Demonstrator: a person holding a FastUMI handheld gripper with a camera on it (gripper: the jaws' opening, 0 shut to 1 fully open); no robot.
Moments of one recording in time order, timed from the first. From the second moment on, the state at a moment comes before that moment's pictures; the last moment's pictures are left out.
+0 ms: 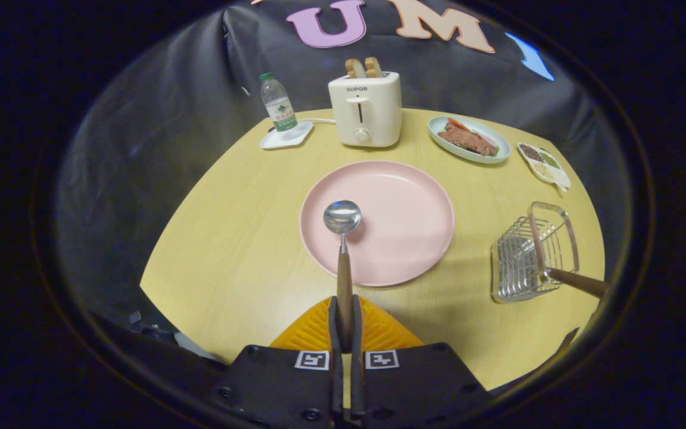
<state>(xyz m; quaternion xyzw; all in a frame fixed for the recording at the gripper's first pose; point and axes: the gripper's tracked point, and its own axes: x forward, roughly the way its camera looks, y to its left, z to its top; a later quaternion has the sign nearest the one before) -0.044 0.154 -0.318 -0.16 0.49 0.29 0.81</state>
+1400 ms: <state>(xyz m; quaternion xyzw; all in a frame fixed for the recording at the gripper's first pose) 0.047 -0.013 -0.177 -0.16 0.62 0.15 0.75</state>
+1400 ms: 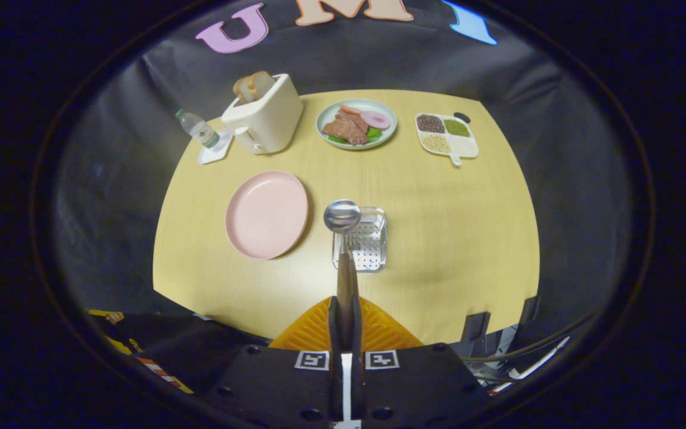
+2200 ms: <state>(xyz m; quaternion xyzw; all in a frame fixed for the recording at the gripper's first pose) 0.075 -0.021 -0.222 -0.17 0.70 0.11 0.68</state>
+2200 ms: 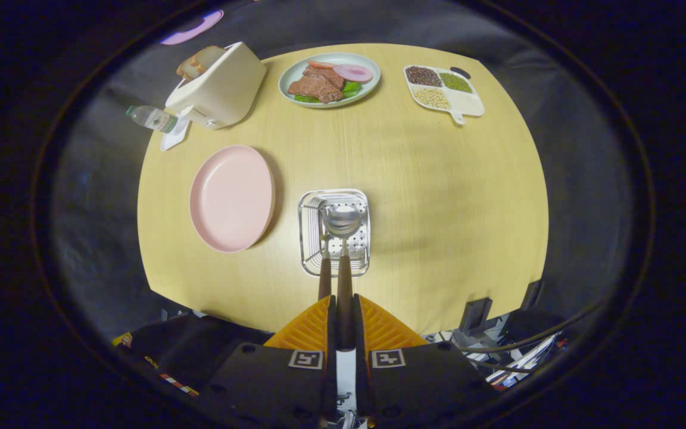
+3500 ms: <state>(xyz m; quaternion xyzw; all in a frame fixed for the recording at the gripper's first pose) 0.129 0.062 -0.040 -0.01 0.29 0.21 0.93</state>
